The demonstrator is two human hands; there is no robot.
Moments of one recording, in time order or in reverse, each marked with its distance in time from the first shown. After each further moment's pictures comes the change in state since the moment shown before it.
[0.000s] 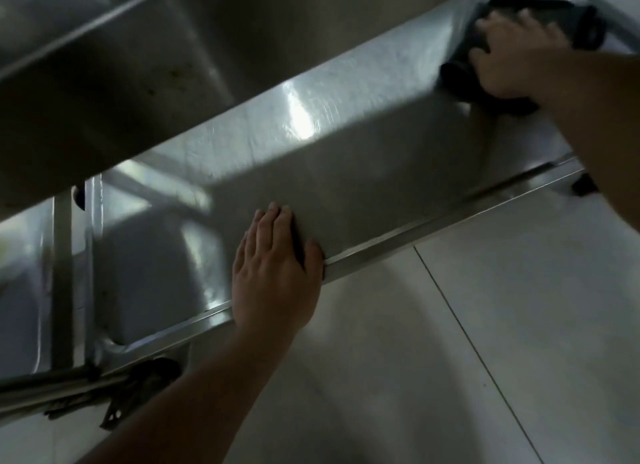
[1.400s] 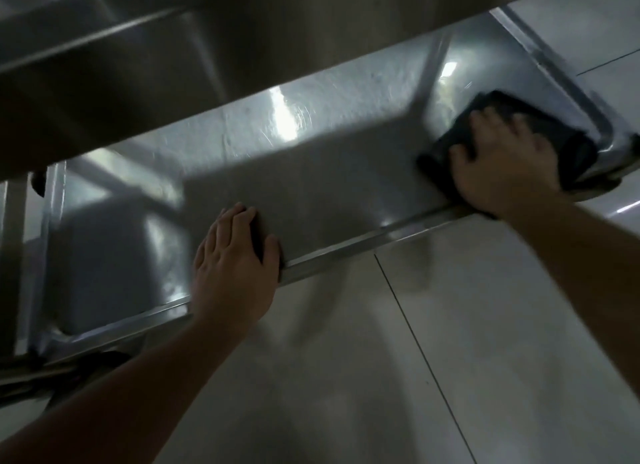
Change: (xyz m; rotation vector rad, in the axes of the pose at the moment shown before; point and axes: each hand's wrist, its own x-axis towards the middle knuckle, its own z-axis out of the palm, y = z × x) left_hand -0.002 0.016 -0.012 -0.067 -0.007 -0.079; right_hand -0.146 0.003 -0.003 0.074 -0.004 0.146
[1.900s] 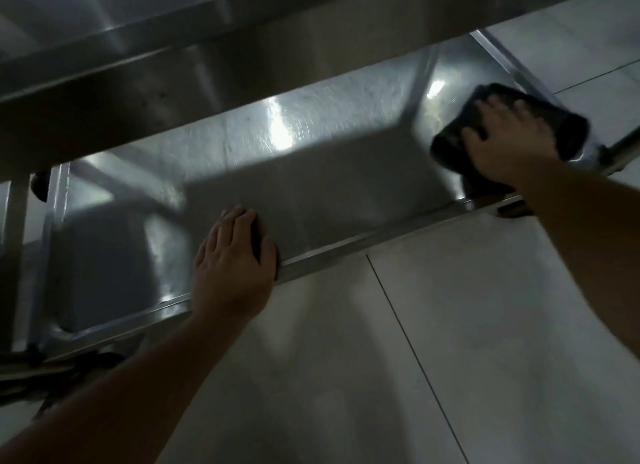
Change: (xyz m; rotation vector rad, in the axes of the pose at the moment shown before) left_hand 0.000 -0.004 0.000 -0.014 0.006 0.040; right_hand 0.060 0.046 -0.008 -0.040 -0.002 -0.036
